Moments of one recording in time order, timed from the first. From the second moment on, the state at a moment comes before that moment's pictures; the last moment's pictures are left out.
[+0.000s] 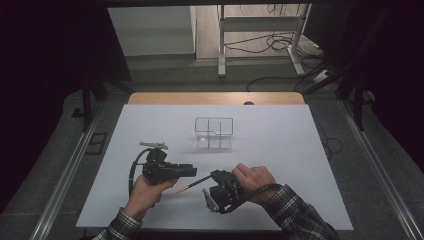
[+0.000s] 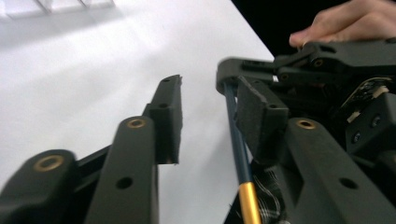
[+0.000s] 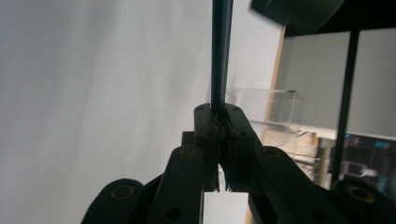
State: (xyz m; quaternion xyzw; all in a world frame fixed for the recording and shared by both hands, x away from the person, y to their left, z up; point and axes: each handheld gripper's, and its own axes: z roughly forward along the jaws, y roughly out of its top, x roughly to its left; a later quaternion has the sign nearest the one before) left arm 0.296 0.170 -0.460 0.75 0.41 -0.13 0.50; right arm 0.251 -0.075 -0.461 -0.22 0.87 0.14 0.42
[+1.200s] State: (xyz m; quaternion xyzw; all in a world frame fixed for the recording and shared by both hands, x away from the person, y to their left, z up) left arm 0.280 0.180 -0.443 0.72 0.36 0.04 0.59; right arm 0.275 -0.116 -0.458 0.13 0.91 0.36 0.17
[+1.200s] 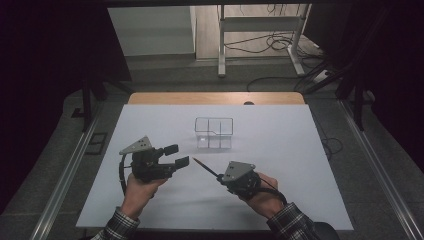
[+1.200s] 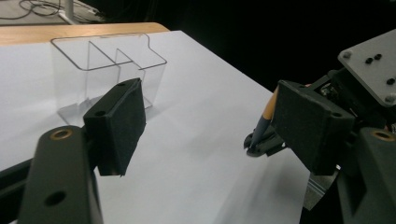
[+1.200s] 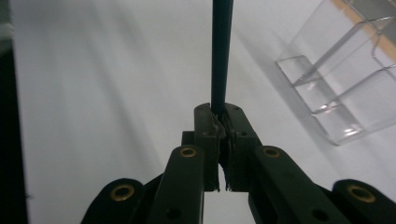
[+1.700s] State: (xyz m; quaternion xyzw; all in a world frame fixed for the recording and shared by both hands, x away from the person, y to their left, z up) left arm 0.279 0.157 -0.449 0.73 0.35 0.00 0.59; right arm 0.274 -0.109 -0.461 0.18 0.89 0.40 0.11
